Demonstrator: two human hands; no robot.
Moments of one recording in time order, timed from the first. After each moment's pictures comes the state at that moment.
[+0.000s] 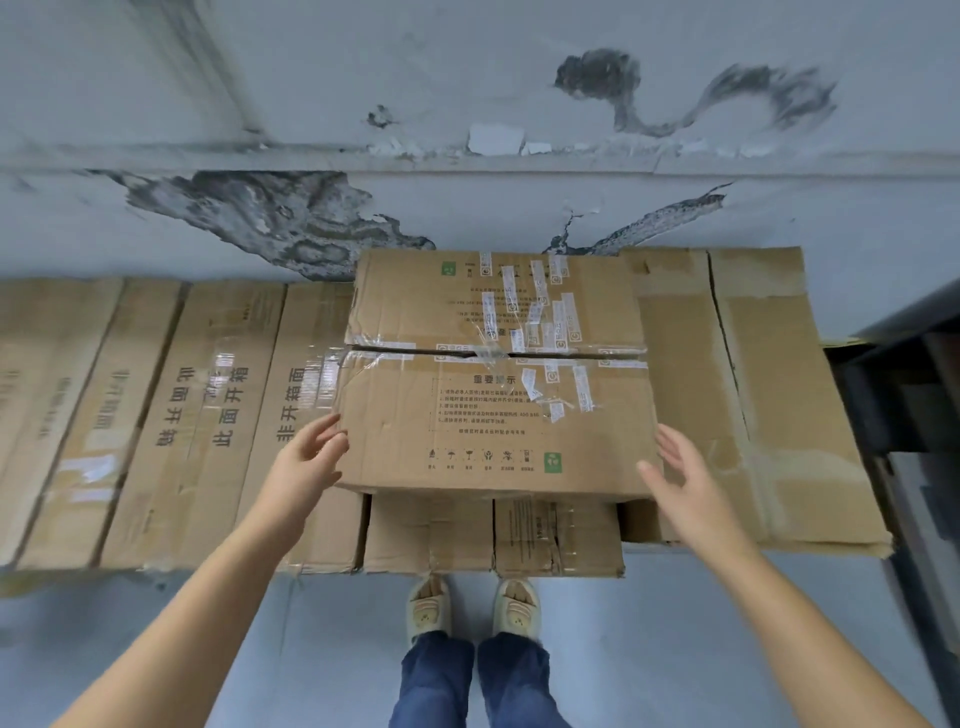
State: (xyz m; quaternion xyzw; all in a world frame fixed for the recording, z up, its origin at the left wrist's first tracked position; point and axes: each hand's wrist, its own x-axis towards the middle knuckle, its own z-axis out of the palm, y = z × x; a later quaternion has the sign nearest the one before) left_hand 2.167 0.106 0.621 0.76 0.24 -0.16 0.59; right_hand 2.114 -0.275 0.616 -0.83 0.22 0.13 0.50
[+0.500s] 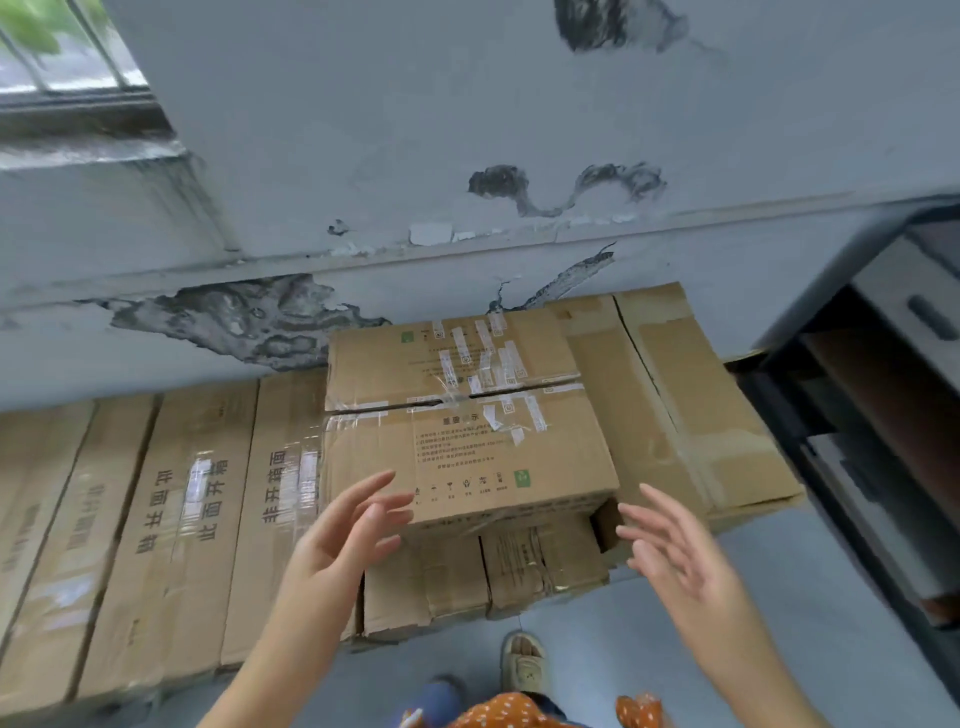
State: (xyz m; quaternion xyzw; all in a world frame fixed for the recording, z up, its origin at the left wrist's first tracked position) left_hand 2.053 0.065 0.749 0.72 0.02 -0.12 0.68; right_hand 1.969 -0.213 0.739 -0.75 0.18 -0.02 0.64
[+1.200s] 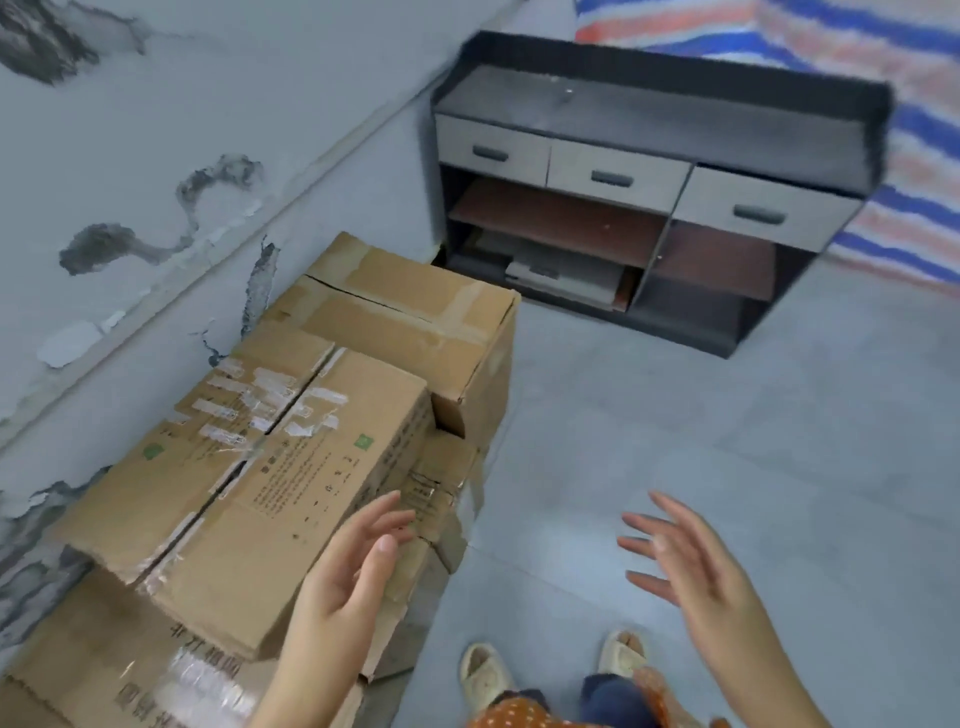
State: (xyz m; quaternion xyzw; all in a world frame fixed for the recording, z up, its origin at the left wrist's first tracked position) left_hand 2.038 0.090 0.760 0.70 -0.33 -0.36 0.51; right_hand 1.784 -0.017 0.739 -0.51 0.52 -0.36 0.59
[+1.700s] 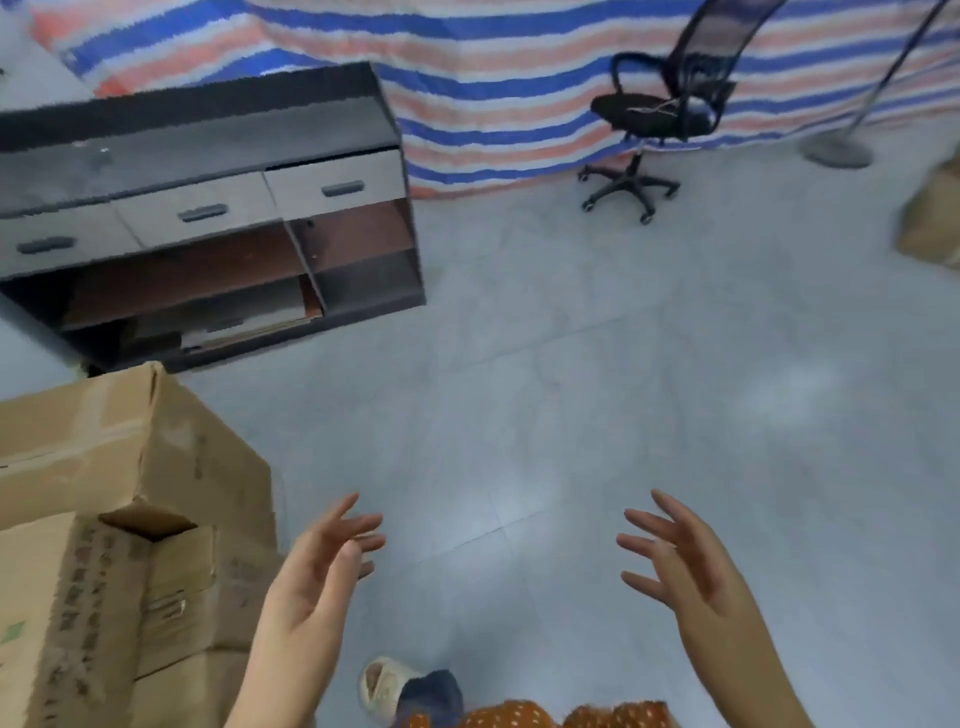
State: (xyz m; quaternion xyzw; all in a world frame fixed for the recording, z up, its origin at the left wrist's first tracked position) left_hand 1.823 0.095 0.760 0.53 -0.55 -0.51 0.39; right_hand 1.568 0.205 0.747 -0.28 0.68 -0.57 0.37
